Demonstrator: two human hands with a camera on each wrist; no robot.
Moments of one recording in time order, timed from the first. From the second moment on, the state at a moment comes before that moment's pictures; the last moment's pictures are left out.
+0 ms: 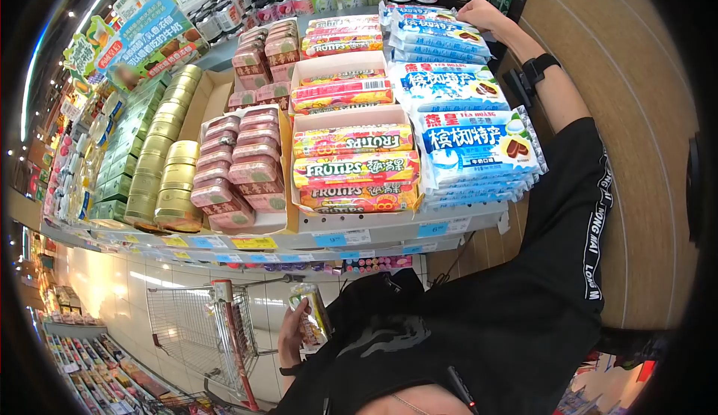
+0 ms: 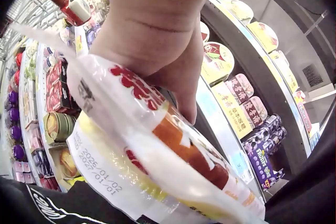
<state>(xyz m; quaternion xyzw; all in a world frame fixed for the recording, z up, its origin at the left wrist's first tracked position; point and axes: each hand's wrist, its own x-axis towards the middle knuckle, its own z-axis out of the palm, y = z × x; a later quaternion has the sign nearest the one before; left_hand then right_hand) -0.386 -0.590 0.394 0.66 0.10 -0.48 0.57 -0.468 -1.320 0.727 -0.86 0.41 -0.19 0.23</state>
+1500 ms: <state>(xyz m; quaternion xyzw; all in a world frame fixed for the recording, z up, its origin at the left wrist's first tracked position) -0.330 -0.588 0.437 0.39 -0.04 -0.65 0.65 -0.605 -0.891 0.734 -0.58 0.19 -0.77 0.17</state>
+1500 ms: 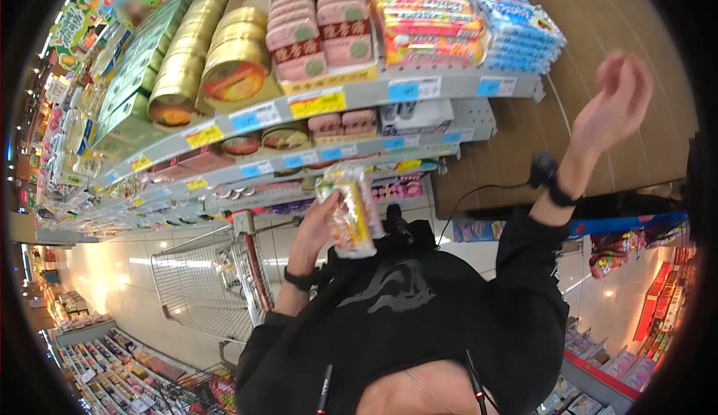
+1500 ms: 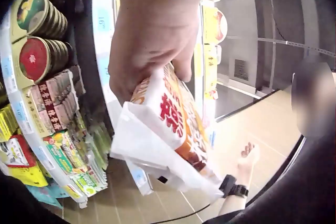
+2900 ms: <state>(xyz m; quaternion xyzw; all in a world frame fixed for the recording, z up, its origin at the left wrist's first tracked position) -0.516 -0.603 0.487 0.37 -0.19 -0.74 0.53 -0.715 -0.705 0.495 -0.82 0.19 -0.50 0.17</state>
